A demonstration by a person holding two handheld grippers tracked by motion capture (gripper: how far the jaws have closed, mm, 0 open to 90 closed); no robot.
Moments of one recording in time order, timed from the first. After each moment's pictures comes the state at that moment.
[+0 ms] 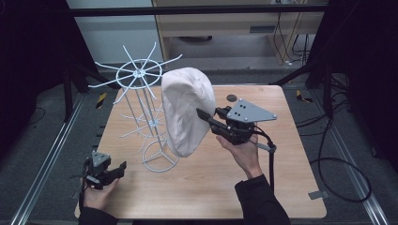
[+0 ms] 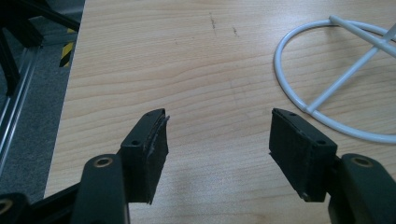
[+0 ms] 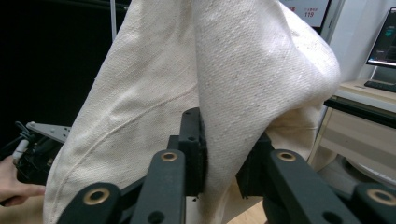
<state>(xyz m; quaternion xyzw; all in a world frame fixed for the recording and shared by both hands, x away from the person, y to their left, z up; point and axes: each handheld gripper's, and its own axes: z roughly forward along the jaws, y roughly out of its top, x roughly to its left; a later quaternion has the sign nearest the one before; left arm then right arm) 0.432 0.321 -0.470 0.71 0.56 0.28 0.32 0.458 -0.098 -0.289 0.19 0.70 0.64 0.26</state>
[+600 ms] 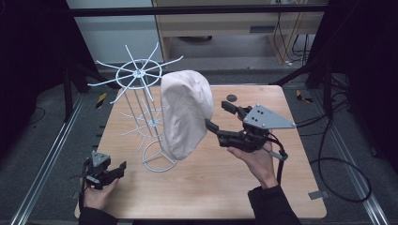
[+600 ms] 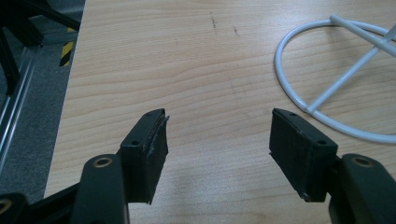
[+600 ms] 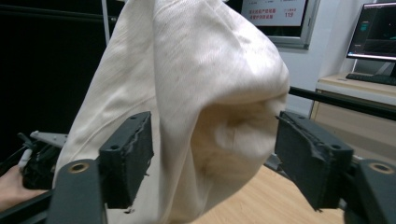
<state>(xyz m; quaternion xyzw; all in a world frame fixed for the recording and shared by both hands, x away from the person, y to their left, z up) 0.432 0.321 -0.470 0.71 0.56 0.28 0.32 0.436 -0.126 -0.290 0.23 0.68 0.65 0.26</state>
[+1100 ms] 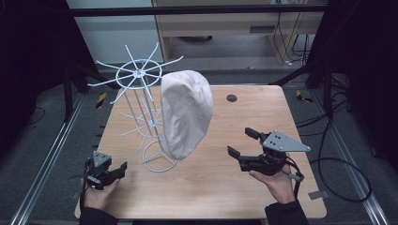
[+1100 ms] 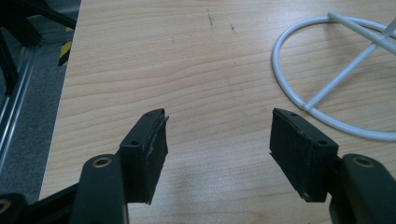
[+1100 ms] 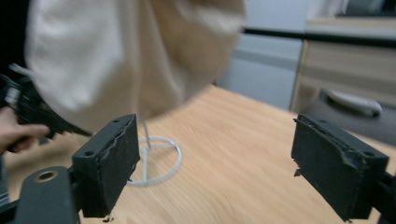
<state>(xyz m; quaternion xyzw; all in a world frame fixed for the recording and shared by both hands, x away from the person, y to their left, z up) 0.432 0.319 -0.472 0.72 0.55 0.28 0.32 0.420 -0.180 -0.365 0.31 0.71 0.59 0.23</state>
